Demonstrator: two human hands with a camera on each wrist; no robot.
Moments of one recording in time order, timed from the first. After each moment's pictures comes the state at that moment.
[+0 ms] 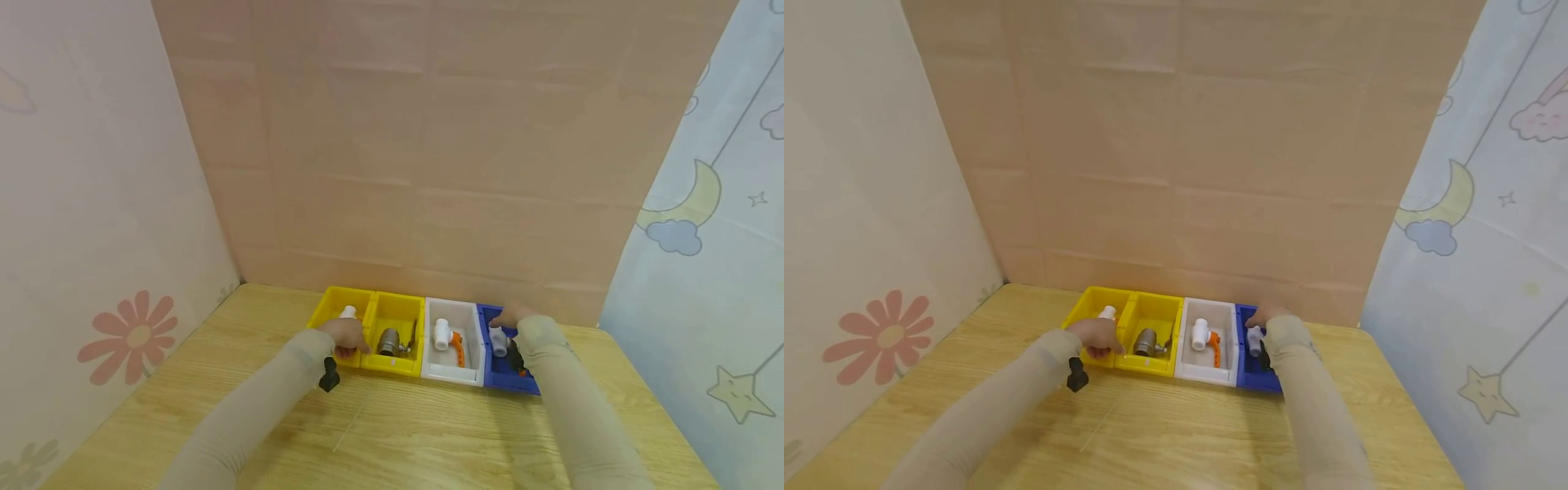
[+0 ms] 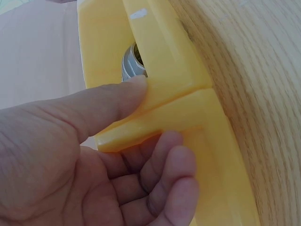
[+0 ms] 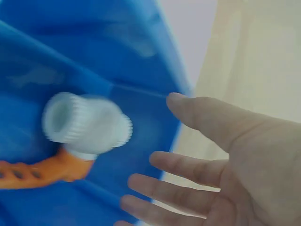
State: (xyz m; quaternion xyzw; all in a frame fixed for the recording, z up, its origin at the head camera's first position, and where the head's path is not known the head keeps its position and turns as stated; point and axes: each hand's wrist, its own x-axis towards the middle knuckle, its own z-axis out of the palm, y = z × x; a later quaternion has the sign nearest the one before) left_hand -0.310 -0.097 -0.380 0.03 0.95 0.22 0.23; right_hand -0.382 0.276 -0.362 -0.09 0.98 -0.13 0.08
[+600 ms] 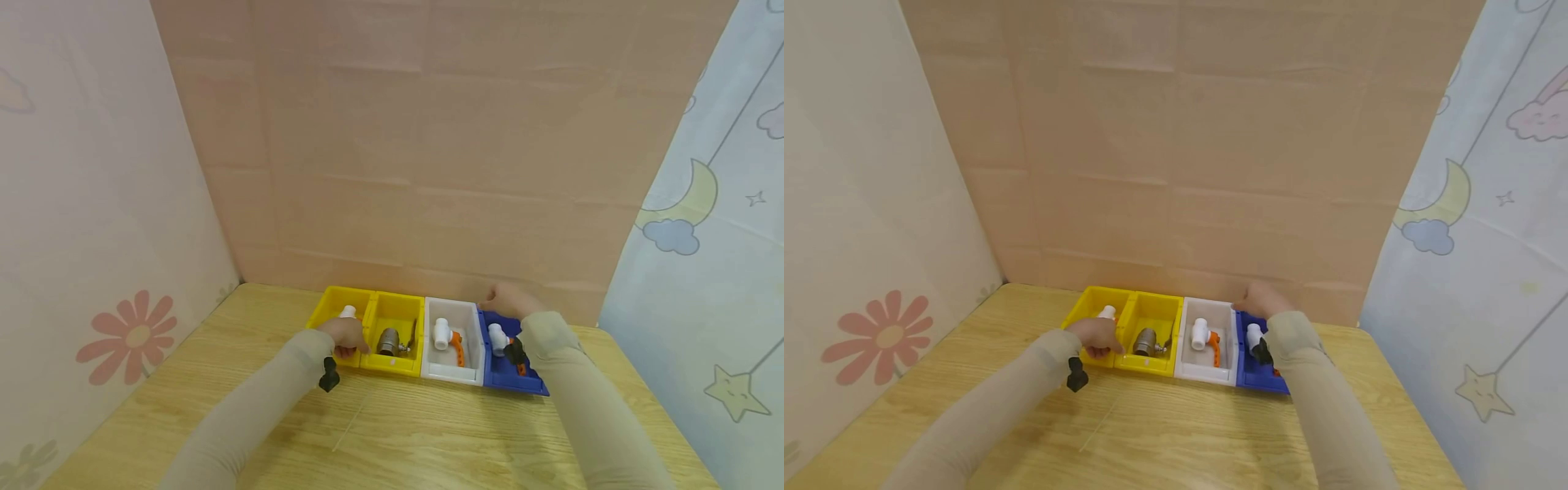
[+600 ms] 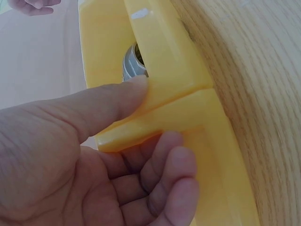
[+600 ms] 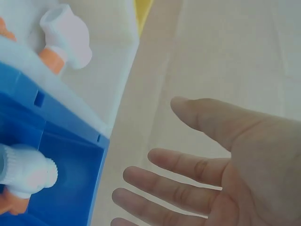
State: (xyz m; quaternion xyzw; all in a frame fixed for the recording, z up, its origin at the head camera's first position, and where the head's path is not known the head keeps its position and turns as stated) left_hand -0.307 -0.099 -0.379 0.04 0.95 0.21 0.23; right_hand -0.350 0.242 -0.310 -0.14 0.98 -0.14 0.07
